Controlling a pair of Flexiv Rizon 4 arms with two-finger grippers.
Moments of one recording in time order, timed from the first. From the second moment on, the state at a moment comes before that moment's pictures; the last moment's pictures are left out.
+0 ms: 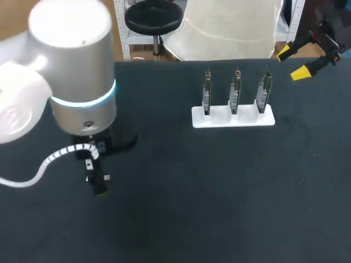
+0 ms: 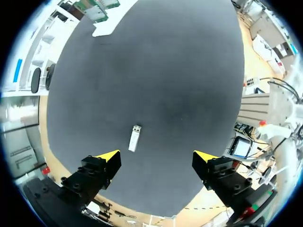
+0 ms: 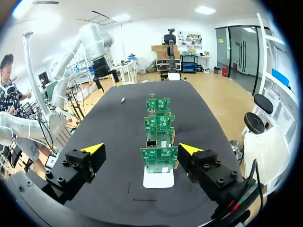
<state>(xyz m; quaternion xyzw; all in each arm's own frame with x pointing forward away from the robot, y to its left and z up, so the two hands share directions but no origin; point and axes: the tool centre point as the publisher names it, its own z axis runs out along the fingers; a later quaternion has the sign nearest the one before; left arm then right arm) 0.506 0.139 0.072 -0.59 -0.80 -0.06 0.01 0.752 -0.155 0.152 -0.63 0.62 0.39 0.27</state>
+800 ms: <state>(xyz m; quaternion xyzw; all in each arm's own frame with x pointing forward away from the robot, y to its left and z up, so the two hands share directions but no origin) 0.527 0.161 0.020 -0.64 -0.76 -0.06 0.01 0.752 -0.155 0.152 -0.63 0.62 0.39 0.27</state>
